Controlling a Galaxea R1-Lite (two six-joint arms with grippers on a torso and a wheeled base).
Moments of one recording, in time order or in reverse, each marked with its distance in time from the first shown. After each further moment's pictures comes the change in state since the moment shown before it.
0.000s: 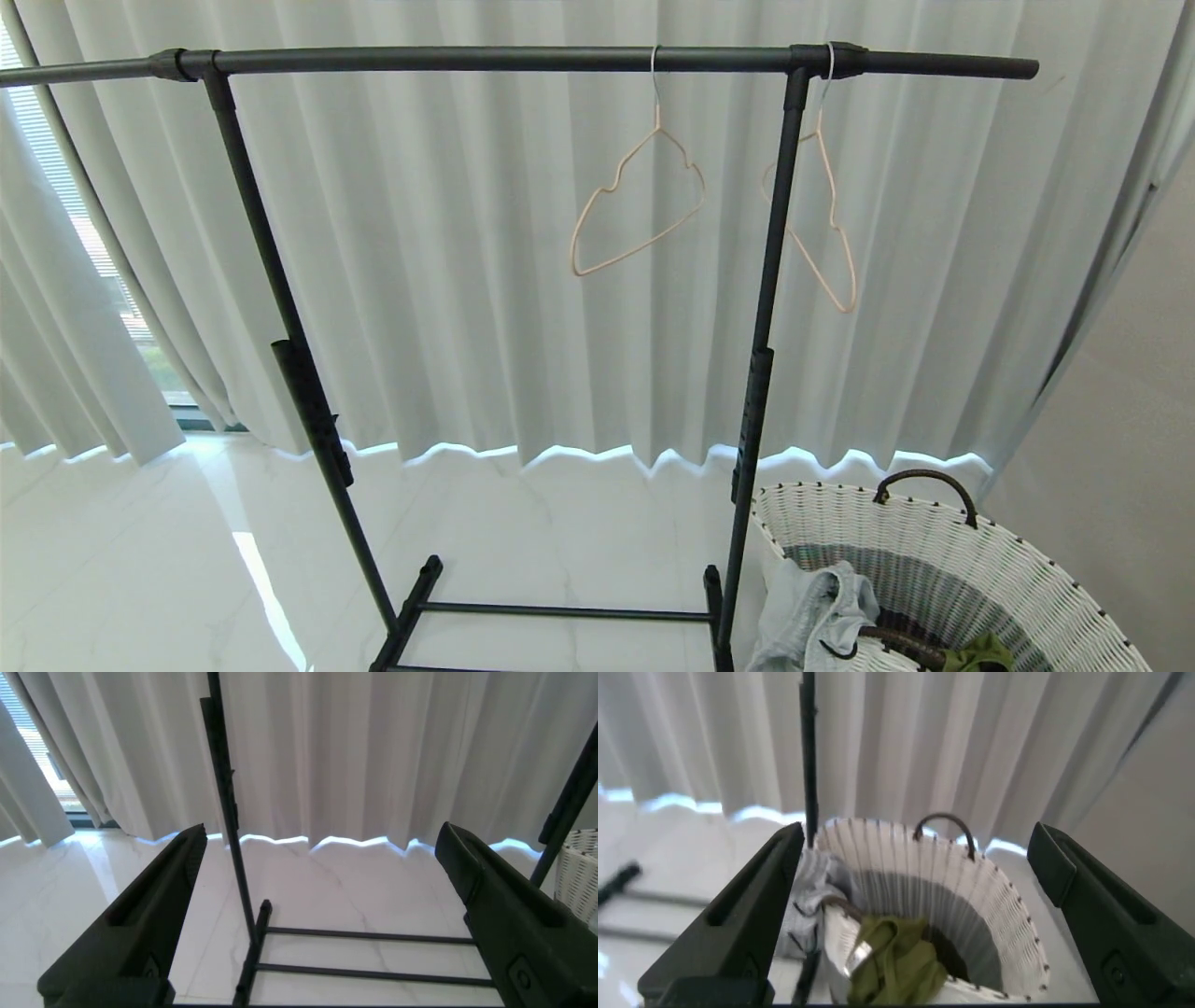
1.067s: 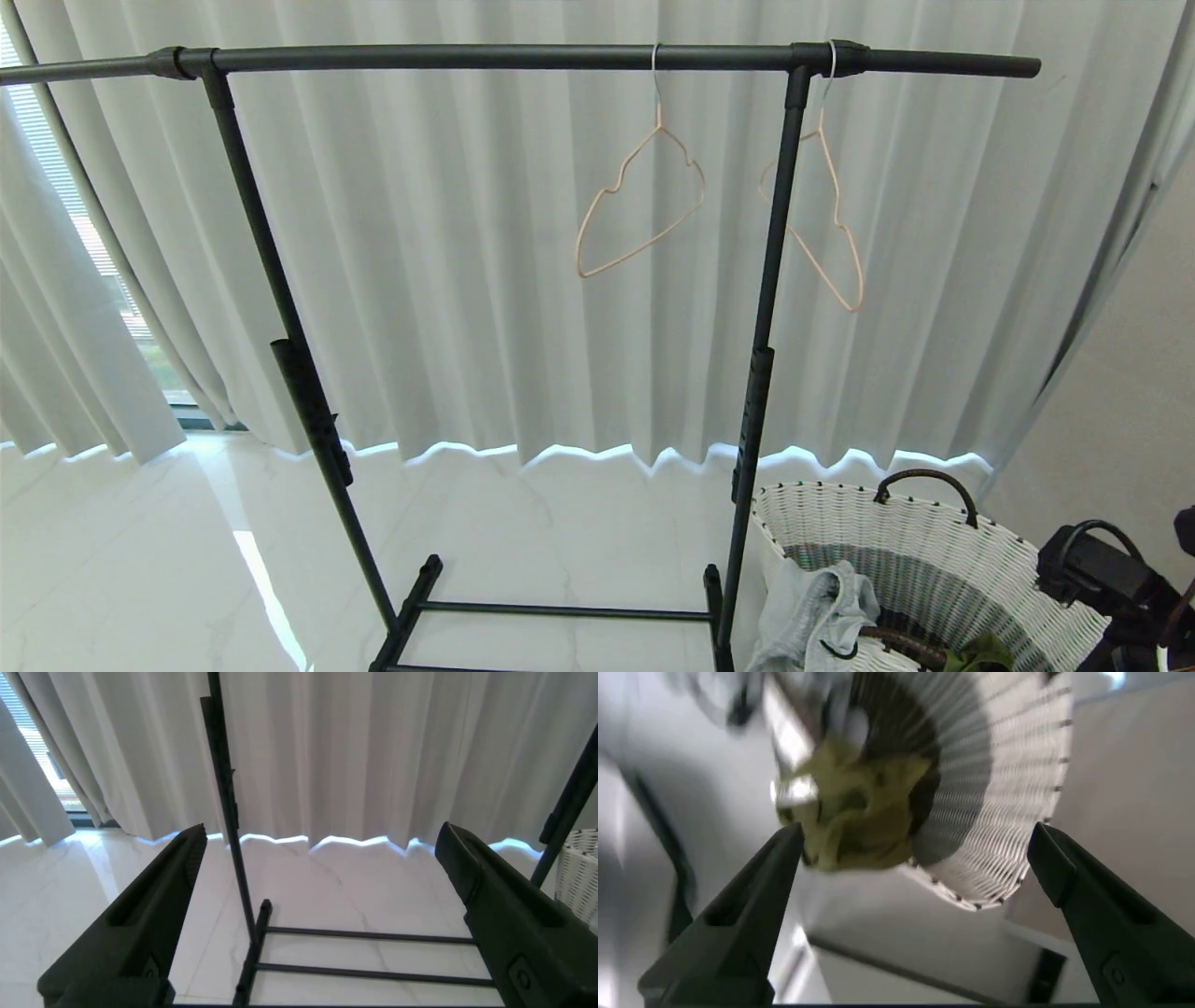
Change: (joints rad) left arm 0.000 0.000 0.000 0.000 0.000 0.000; right arm 0.000 1.214 -0.047 -0.301 -0.101 -0.516
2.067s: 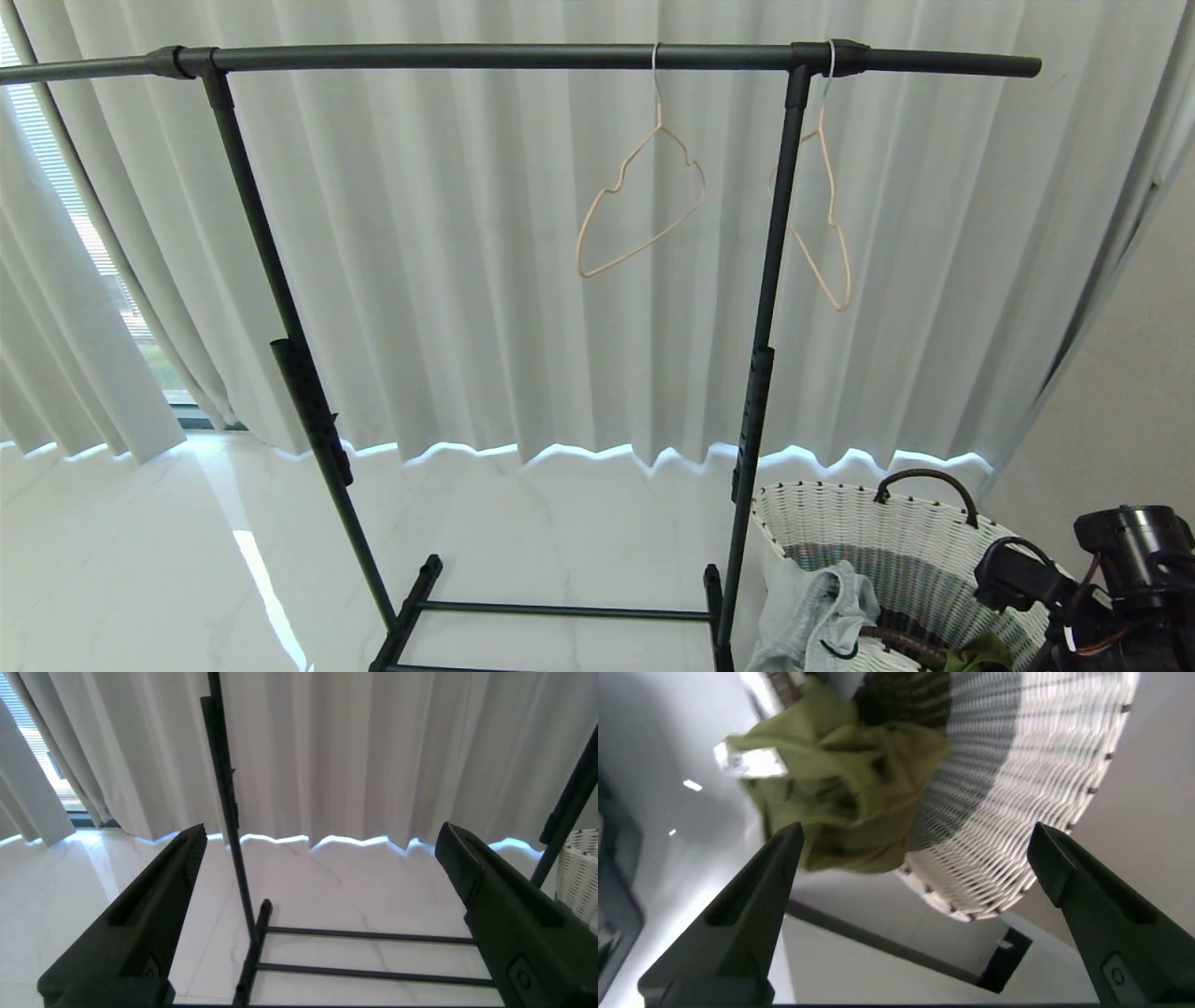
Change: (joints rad) left arm 0.000 0.000 0.000 0.000 0.000 0.000; right arm -0.011 0.378 0.000 -0.276 -0.090 -0.090
